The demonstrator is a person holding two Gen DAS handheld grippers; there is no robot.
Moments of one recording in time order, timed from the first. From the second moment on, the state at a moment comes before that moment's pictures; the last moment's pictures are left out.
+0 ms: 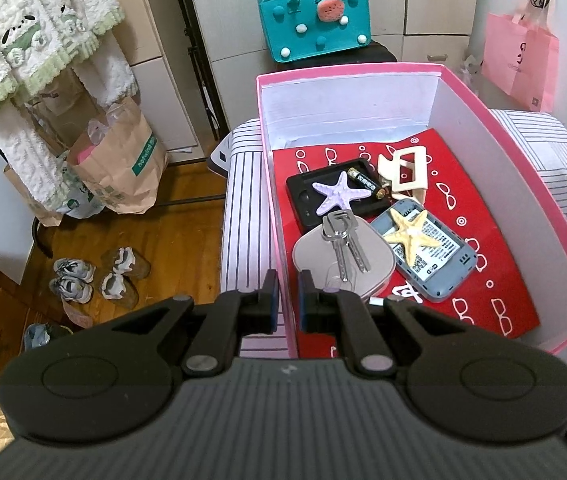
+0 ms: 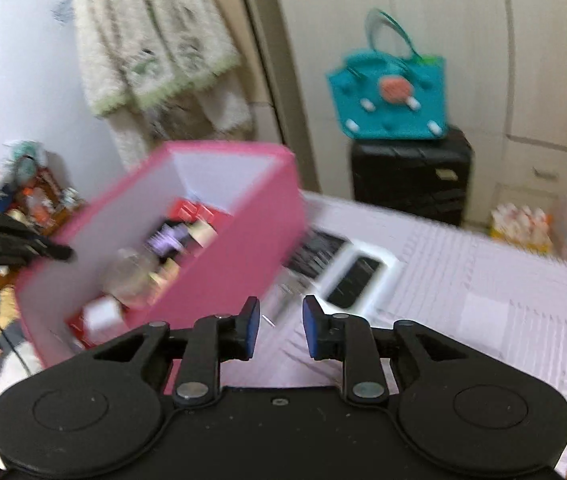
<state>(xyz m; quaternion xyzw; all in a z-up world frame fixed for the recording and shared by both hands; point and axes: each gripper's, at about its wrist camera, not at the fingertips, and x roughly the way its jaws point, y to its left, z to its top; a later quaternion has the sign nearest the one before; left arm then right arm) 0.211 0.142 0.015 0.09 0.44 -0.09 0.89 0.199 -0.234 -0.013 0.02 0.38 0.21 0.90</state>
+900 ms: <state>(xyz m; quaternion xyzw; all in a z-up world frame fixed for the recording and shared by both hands) 0.210 0.140 0.014 0.09 0.44 -0.08 0.89 0.202 -0.238 -0.080 -0.05 0.37 0.19 0.91</state>
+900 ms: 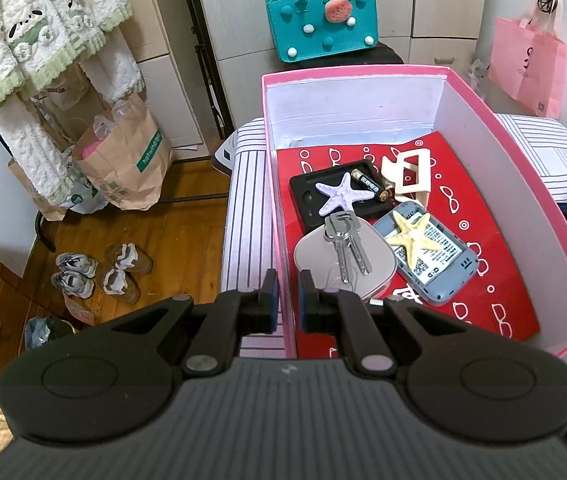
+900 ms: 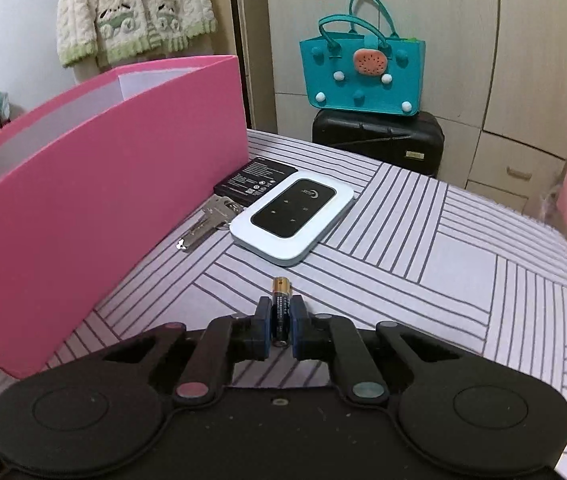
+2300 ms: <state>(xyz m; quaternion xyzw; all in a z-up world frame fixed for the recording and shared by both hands) 0.211 0.145 0.014 0.07 0.44 -0.09 0.89 0.208 -0.156 0.041 0.00 0.33 0.38 0.86</state>
